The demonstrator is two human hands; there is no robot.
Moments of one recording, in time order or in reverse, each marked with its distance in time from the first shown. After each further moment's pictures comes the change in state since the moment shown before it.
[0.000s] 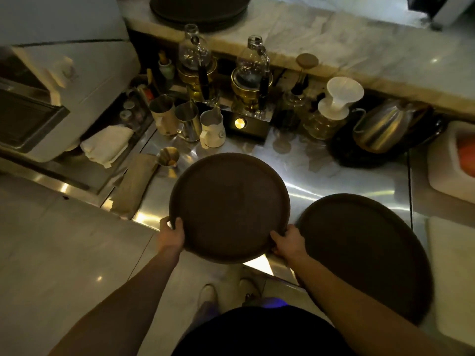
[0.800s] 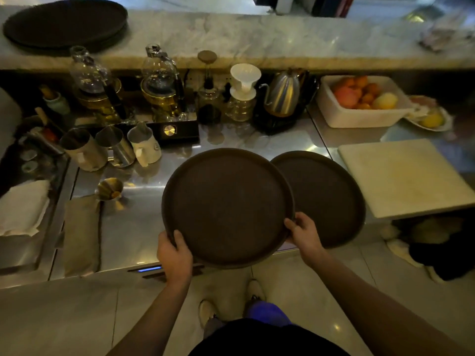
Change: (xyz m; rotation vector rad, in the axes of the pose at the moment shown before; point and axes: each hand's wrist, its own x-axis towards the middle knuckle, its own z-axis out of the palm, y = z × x) left_hand -0.037 -0.004 -0.004 -0.014 -0.143 0.640; right_hand -0.104 0.065 -0.010 0.624 0.413 -0.029
